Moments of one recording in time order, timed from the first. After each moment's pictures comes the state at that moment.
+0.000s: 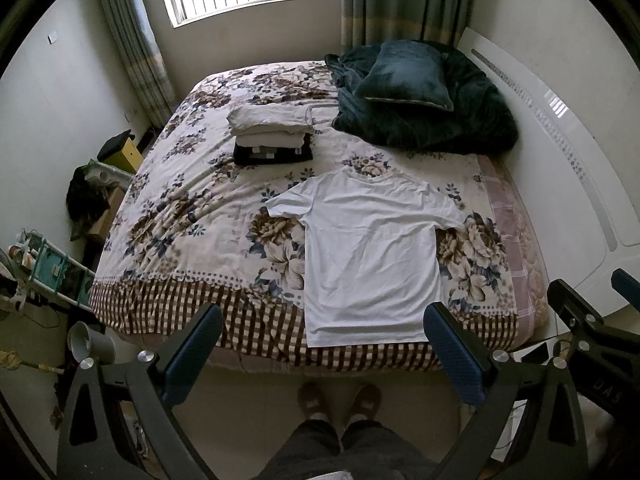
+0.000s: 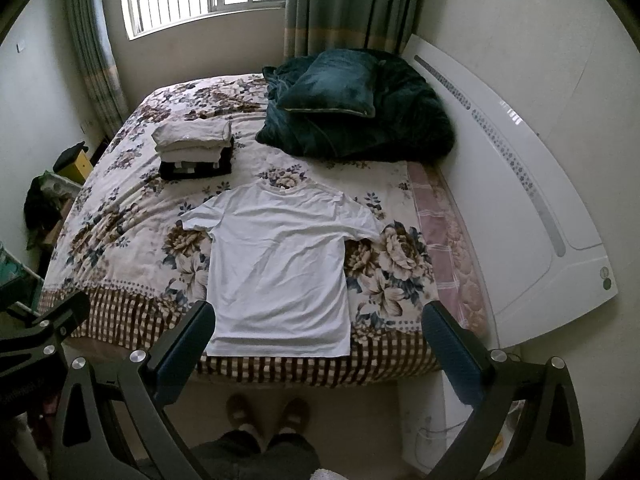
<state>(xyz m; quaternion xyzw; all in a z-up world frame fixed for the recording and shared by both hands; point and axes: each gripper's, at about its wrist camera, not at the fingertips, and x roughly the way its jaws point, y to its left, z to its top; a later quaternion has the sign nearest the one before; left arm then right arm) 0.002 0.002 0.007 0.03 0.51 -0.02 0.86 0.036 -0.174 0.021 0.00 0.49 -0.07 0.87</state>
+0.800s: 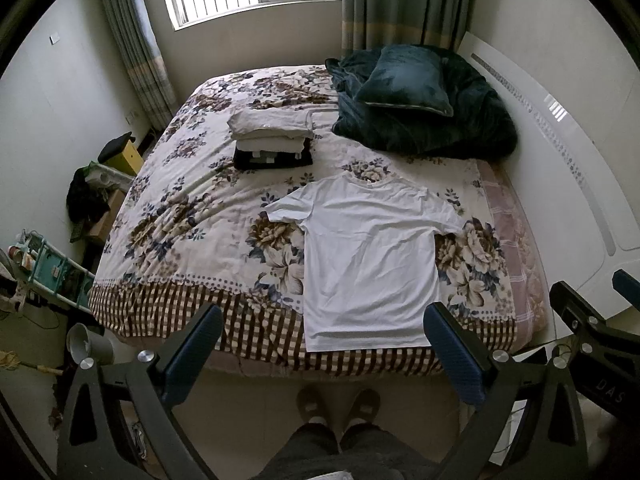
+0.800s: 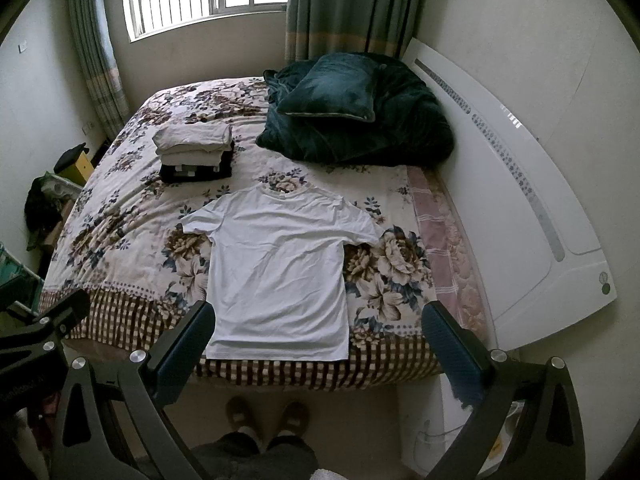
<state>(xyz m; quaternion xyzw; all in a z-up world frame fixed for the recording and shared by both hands) 0.010 0.002 0.019 0.02 0.51 -0.02 0.86 0.042 -0.173 0.030 0.00 0.48 -0.07 0.87</state>
